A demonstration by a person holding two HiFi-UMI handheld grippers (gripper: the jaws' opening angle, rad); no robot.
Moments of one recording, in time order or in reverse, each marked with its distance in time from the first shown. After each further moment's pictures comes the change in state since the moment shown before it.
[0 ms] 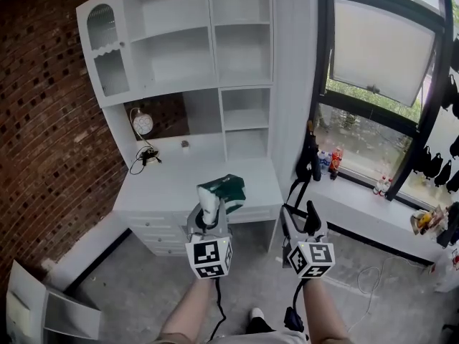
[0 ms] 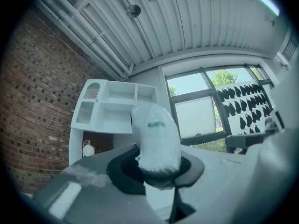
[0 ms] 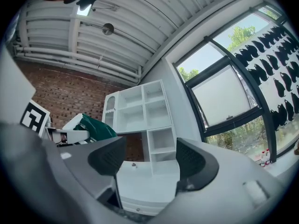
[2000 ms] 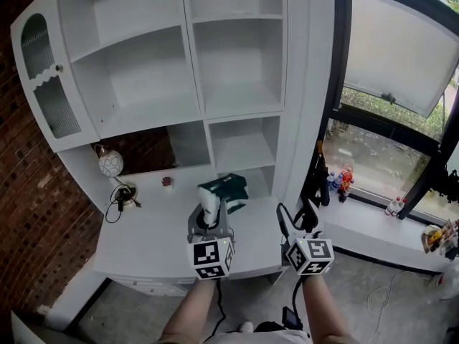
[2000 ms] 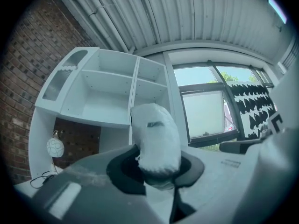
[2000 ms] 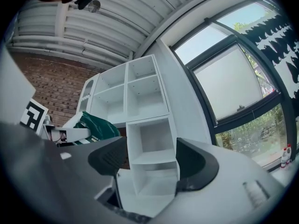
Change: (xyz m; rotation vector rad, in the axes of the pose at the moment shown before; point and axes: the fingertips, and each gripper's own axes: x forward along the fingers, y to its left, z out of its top) left arm 0.350 0.078 -0.070 -0.052 0.011 -0.084; right arm 0.341 -0.095 -0.073 0.007 0.038 -0.038
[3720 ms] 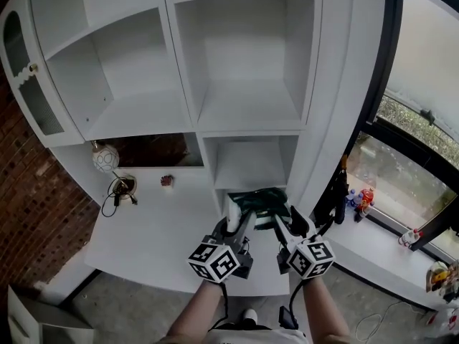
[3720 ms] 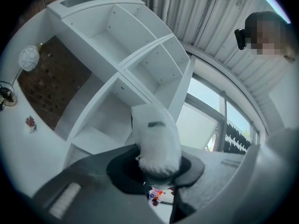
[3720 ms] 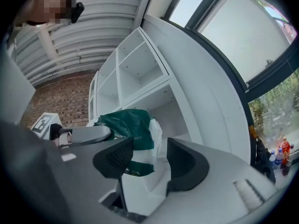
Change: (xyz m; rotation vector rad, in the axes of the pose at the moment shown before) left arm 0.147 -0.060 -0.087 -0.561 0.077 -0.268; right arm 0.150 -0.050 -0.078 0.184 0.184 0.327
